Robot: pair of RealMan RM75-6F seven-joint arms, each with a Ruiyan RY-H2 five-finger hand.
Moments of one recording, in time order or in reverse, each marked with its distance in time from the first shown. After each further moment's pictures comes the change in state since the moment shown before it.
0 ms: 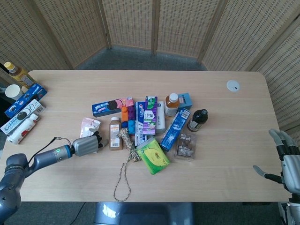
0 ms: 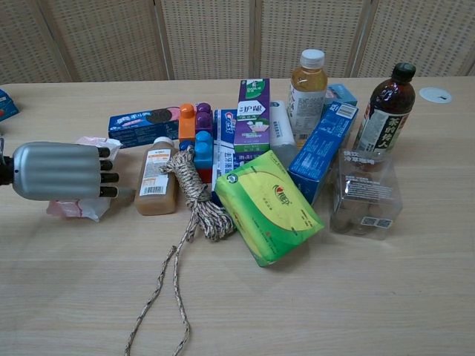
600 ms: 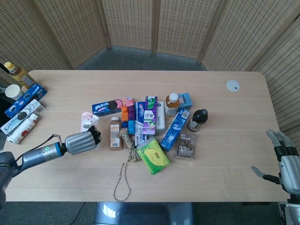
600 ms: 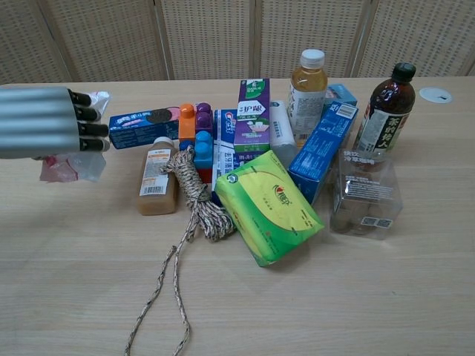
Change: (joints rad) left arm -0.013 0.155 -0.053 -0.165 -0.052 0.276 -0.003; right arm -0.002 0.000 -0.006 -0.010 -0.013 0.004 -0.012
